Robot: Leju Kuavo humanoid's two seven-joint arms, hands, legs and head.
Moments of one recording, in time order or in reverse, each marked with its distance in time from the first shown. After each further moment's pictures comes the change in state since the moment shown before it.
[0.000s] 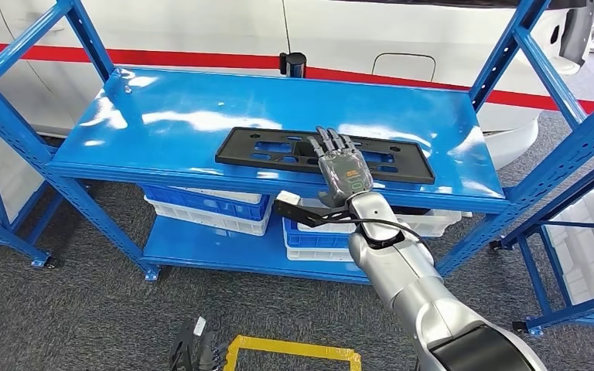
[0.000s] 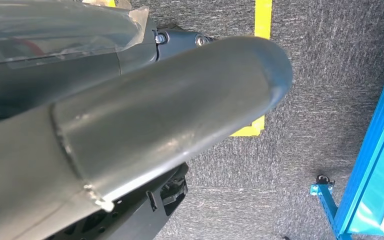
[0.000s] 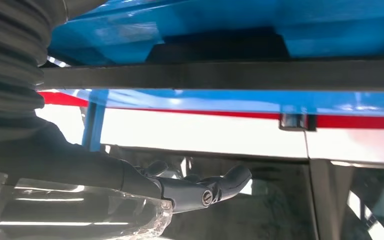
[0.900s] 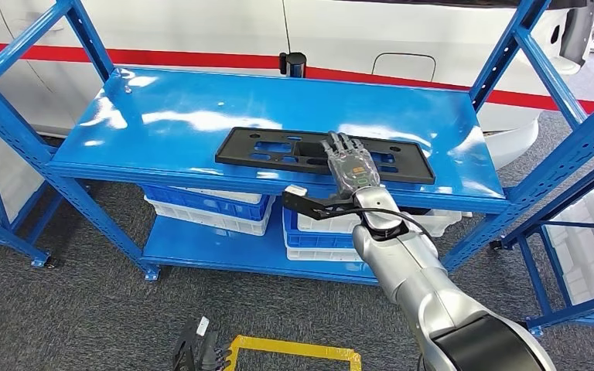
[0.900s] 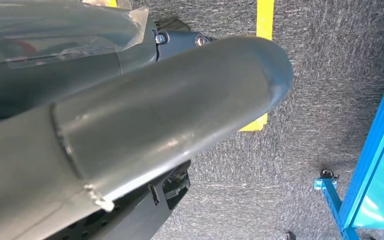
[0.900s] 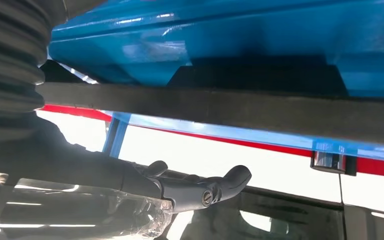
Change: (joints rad) left arm -0.002 -0.010 0.000 0.000 -0.005 -0.008 0.013; right arm -0.049 -0.001 -0.016 0.057 0.023 0.131 0.080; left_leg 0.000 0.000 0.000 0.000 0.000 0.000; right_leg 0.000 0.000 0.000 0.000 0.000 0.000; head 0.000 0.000
